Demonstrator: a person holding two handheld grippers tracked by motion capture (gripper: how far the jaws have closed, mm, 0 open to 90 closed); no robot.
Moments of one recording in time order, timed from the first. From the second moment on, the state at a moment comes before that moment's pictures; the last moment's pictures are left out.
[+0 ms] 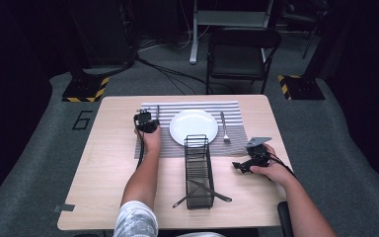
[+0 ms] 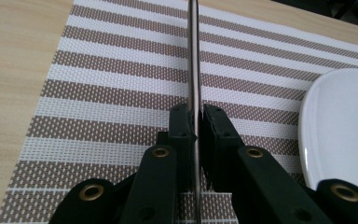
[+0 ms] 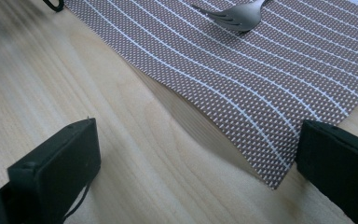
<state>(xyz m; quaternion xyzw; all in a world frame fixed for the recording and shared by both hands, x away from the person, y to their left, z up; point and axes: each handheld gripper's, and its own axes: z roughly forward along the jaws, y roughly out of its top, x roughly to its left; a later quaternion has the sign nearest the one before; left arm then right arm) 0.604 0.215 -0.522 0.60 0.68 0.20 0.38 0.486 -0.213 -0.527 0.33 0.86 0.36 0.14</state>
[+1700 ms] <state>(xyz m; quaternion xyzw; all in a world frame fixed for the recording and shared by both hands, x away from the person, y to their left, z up) 0.537 0.259 -0.439 0.62 0.61 0.21 0.45 0.486 -0.212 -0.527 0.34 0.86 0.36 0.14</state>
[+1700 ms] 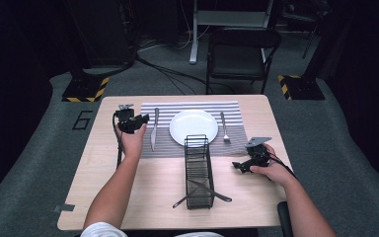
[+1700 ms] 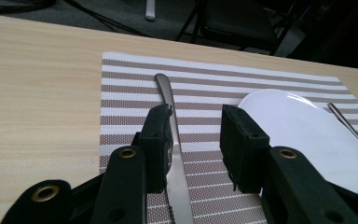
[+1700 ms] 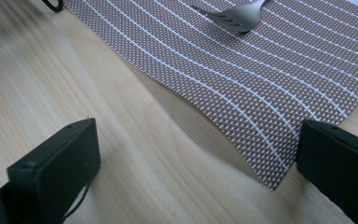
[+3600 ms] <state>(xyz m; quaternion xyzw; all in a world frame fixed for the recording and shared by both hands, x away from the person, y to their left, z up) 0.434 0.286 -0.492 0.73 0.52 0.14 0.42 0.485 -0.211 -0.527 0.34 0.86 0.36 0.14</state>
